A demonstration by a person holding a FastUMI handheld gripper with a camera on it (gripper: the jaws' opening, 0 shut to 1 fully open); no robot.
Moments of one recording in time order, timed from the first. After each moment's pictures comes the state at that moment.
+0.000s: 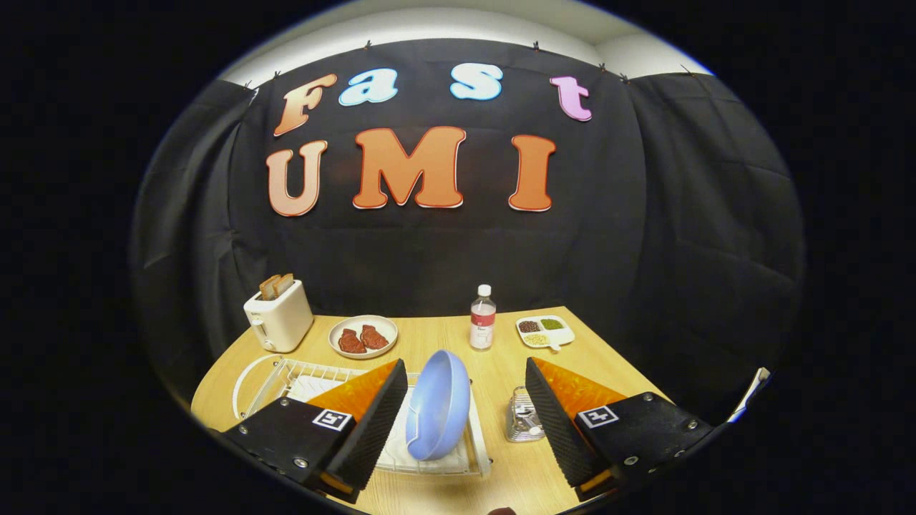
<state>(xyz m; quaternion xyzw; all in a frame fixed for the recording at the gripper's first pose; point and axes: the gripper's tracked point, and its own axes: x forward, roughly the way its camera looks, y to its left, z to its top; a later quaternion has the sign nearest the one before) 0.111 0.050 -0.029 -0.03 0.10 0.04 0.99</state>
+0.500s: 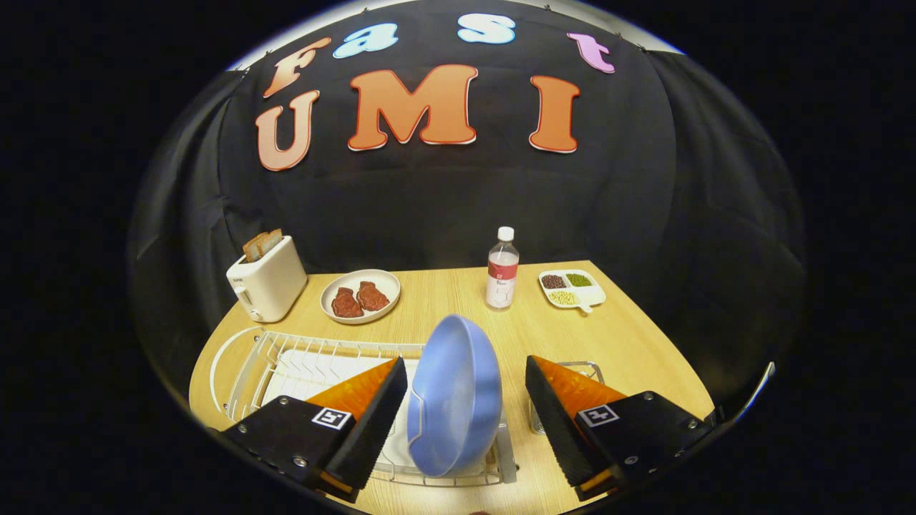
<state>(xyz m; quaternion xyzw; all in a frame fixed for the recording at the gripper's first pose) 0.166 0.065 -0.107 -0.03 0.21 0.05 0.98</state>
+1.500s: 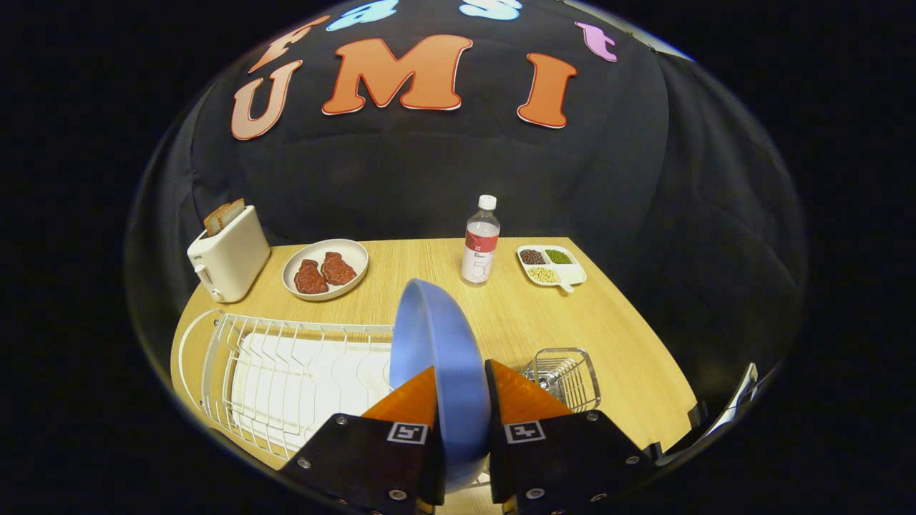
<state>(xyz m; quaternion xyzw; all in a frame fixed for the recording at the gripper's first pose) 0.178 0.055 -0.116 -0.08 0.24 -0.03 0.97</state>
